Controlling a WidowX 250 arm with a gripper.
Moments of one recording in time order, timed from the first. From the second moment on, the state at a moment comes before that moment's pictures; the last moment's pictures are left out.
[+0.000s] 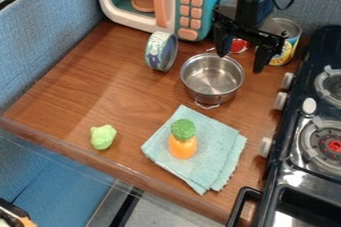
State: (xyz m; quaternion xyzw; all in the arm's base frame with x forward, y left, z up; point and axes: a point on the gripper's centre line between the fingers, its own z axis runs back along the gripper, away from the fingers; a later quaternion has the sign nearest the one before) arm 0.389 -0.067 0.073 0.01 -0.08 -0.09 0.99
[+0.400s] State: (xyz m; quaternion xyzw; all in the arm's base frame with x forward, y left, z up) arm 0.391 -0.040 0.048 0.01 -0.06 -0.08 1.00
